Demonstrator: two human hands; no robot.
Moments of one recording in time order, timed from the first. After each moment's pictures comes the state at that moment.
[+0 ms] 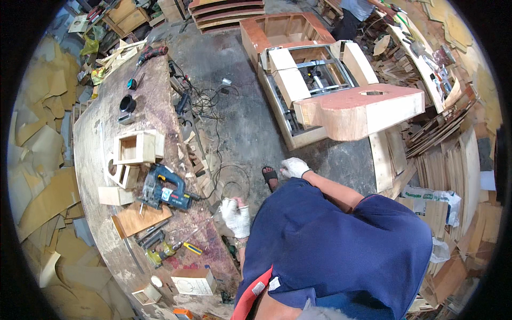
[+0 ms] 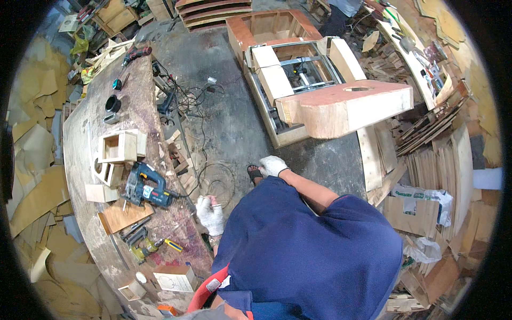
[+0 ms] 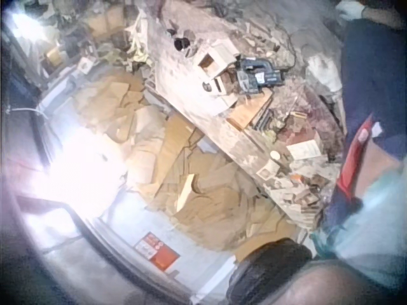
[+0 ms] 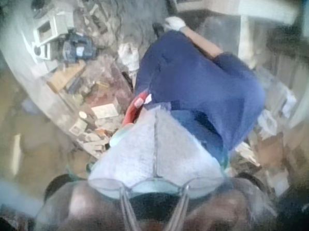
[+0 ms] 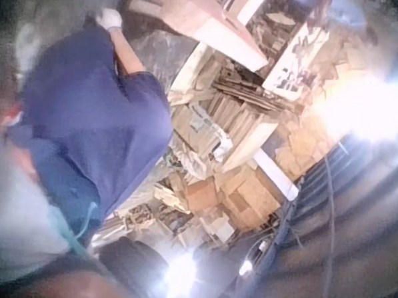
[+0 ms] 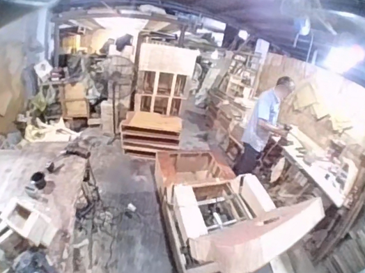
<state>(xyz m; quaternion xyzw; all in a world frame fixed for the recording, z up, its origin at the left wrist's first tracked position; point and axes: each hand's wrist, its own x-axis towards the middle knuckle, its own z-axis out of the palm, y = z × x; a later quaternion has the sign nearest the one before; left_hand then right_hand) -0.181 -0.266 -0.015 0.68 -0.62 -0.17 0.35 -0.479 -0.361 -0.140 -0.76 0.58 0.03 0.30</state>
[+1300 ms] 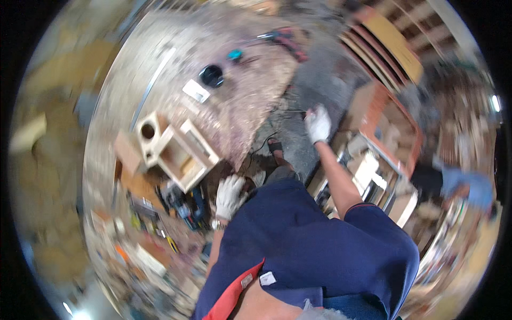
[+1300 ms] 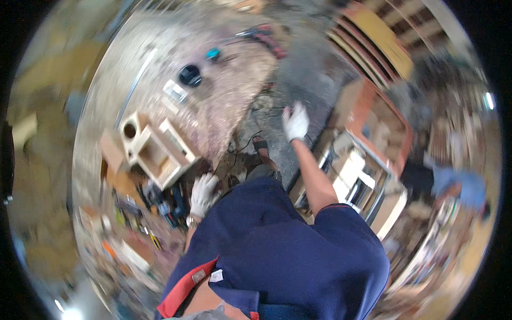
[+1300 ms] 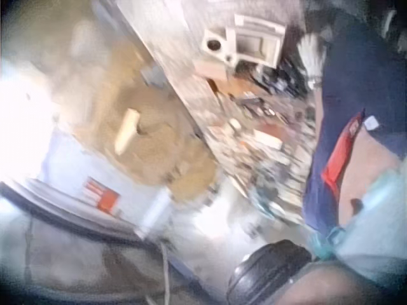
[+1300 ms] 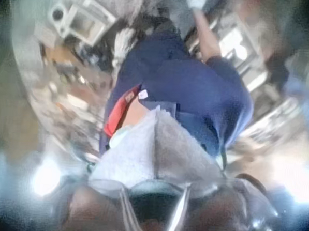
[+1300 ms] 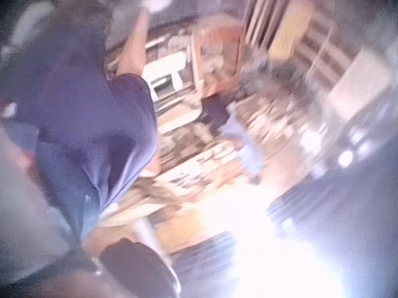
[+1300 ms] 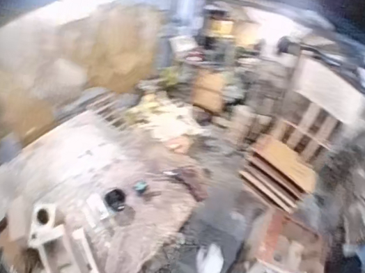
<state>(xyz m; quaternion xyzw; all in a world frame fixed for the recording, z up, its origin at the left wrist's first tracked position) -0.057 -0.596 0.004 0.78 -0.58 -0.18 0.17 -0.235 -0.954 -0.134 -0.79 0.52 -0.29 0.15</state>
